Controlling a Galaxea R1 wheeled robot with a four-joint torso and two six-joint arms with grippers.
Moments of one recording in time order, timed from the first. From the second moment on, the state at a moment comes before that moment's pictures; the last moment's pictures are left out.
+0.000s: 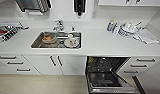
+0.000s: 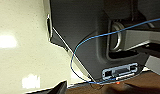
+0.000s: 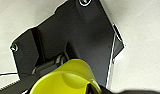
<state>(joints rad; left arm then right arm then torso) 1.27 2.86 -2.70 2.43 -0.17 -2.43 -1.37 2.82 -2.52 -0.35 0.24 0.65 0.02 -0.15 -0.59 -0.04</state>
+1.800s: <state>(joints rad) 1.37 2.91 -2.73 2.43 -0.03 -2.43 -0.63 2.35 -1.56 -0.22 -0.09 0.76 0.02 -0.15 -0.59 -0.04</state>
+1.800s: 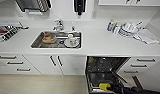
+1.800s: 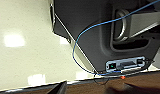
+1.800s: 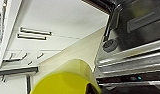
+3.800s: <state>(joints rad) 1.40 2.97 -2.87 2.43 -0.03 -2.44 -0.39 2.39 -1.86 -0.07 -0.19 0.77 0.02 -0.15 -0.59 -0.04</state>
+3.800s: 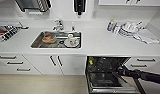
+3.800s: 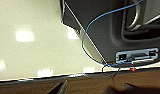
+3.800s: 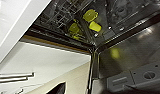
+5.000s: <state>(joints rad) 1.40 3.00 -2.87 2.43 -0.03 -2.44 -0.89 2.15 -1.68 -0.06 -0.25 0.65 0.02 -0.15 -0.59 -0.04</state>
